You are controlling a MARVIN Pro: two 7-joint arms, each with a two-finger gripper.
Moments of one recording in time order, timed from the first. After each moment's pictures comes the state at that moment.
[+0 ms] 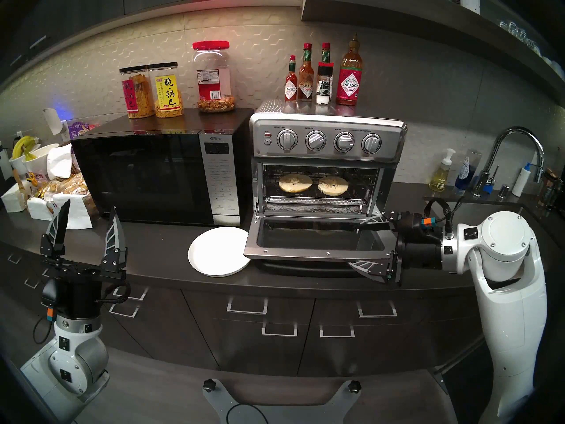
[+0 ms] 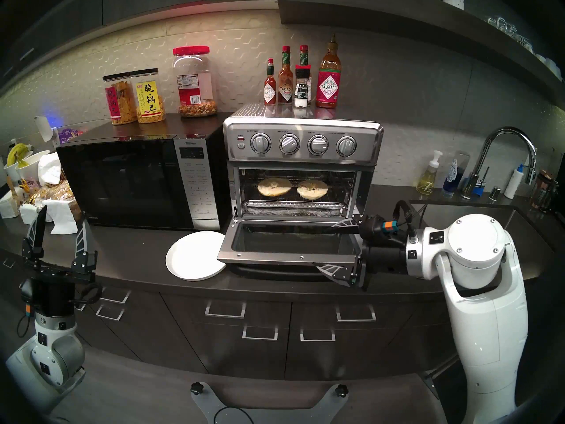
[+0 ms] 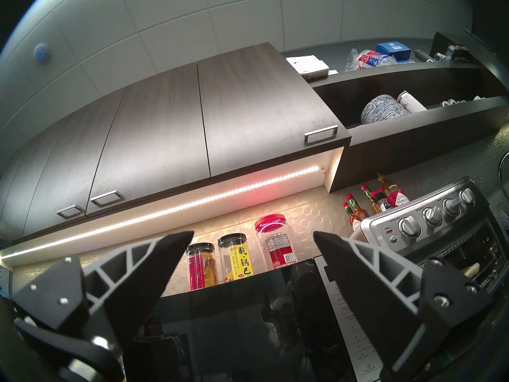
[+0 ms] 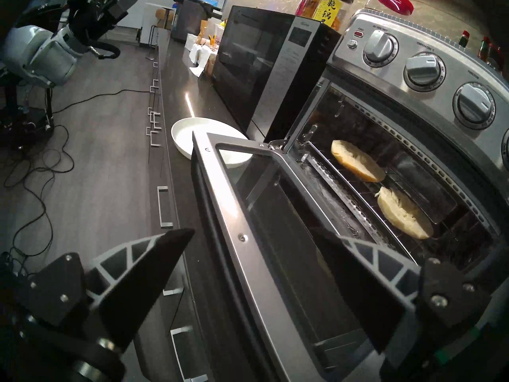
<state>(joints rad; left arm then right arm) 2.44 -0.77 -1.82 -2.11 0.03 -0.95 0.73 -1.60 -1.02 1.79 -2.21 -0.06 0.48 1.26</state>
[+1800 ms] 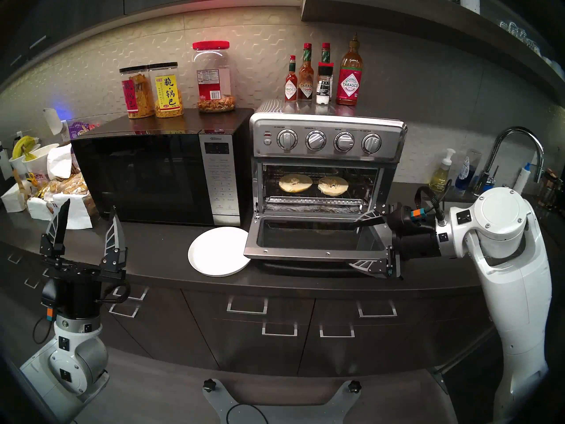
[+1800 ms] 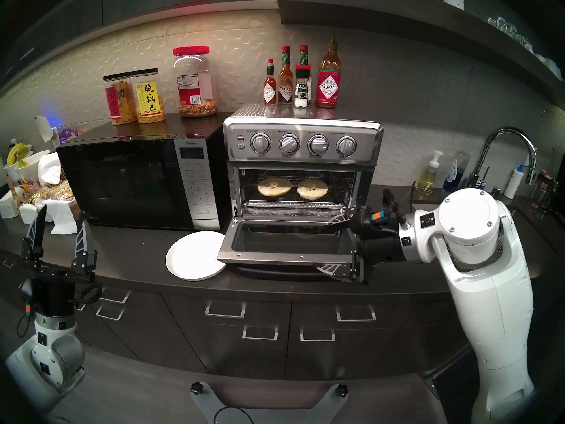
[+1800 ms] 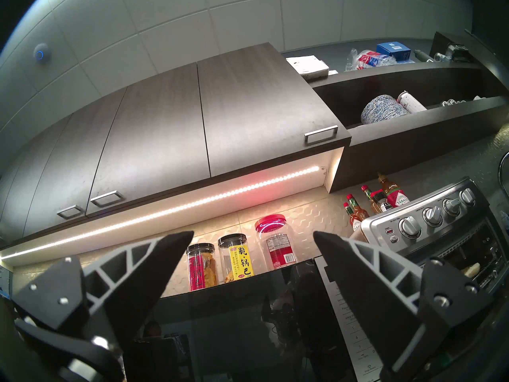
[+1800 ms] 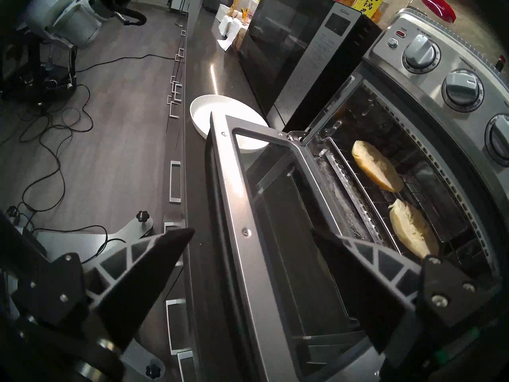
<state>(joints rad) 2.44 -0.76 -1.82 -2.11 0.04 -0.95 0.75 -1.47 -0.91 1.69 -2.19 -0.09 0.51 1.32</state>
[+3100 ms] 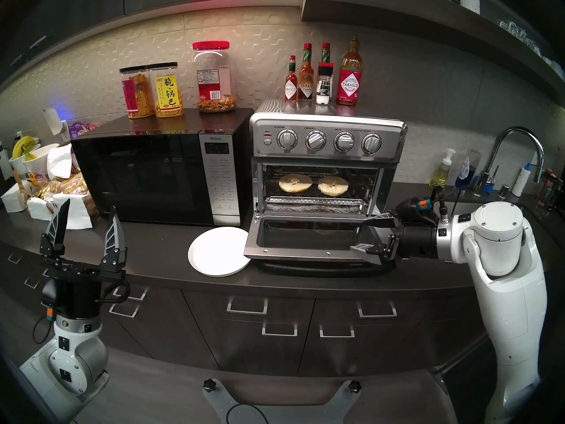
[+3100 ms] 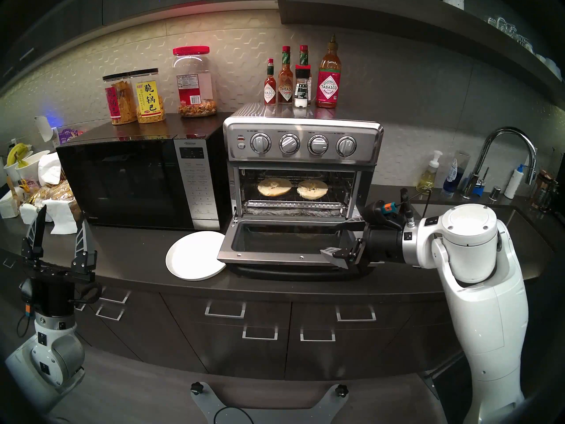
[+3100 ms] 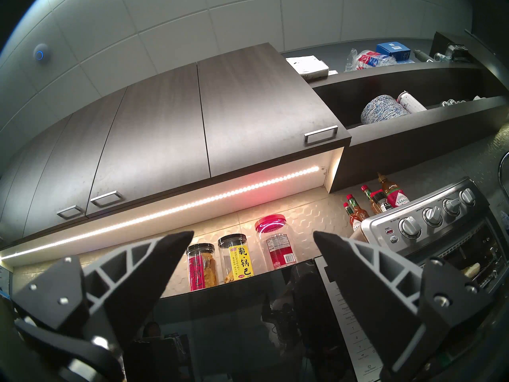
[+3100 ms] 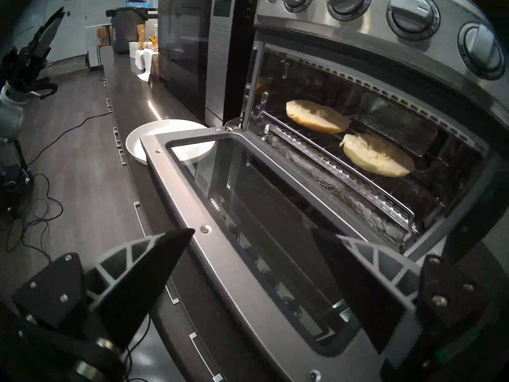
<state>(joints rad) 2.45 -0.76 -1.82 -2.11 0.04 -0.95 0.76 -1.56 -0.96 1.75 -2.16 0.12 0.83 1.01</state>
